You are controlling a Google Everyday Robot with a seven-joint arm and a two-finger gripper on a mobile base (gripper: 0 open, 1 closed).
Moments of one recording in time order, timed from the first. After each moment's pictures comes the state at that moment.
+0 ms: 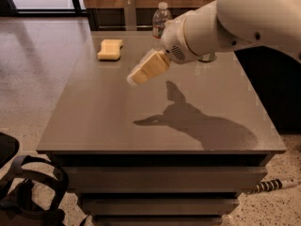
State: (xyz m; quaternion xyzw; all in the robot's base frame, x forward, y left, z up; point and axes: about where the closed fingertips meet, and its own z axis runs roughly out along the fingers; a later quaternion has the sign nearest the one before) arm 0.580 -0.009 0.958 -0.50 0.73 0.11 0.45
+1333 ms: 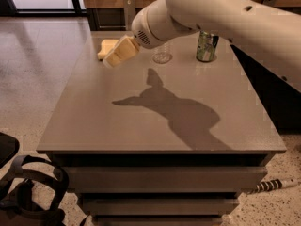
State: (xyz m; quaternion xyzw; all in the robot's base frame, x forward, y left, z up) arm 0.653 0.051 0.953 -0.47 0.75 0.10 0.45
